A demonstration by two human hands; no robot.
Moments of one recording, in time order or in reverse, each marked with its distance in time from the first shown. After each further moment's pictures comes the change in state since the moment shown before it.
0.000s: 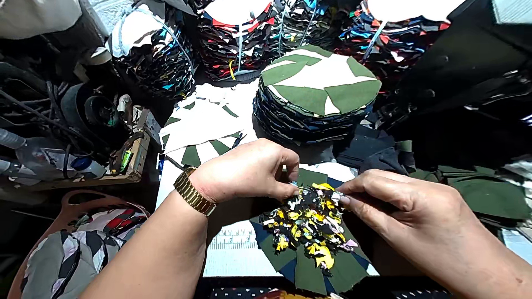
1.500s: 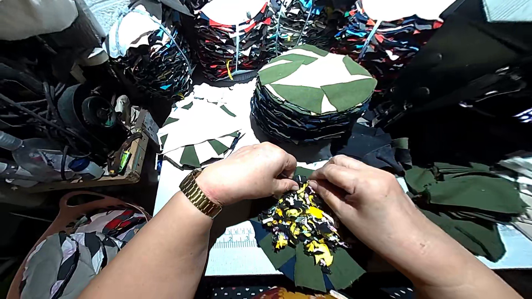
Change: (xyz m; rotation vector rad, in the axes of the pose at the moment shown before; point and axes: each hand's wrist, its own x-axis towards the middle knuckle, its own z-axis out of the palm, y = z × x) left_hand 0.004 -0.001 0.009 0.173 -0.004 0.006; right_hand 0.021 -0.012 0.029 -0.114 0.001 -0.057
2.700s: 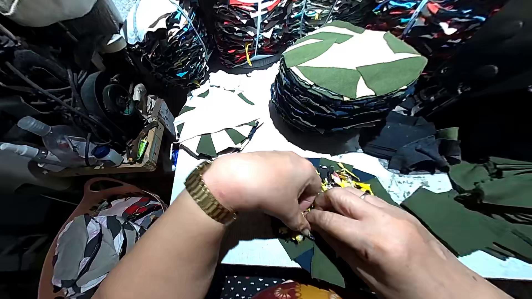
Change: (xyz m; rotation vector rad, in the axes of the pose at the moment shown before) left_hand -0.018 0.036 -0.020 -0.103 -0.333 -0.110; right_hand -0.028 -0.028 0.011 0.113 -0.103 -0.271
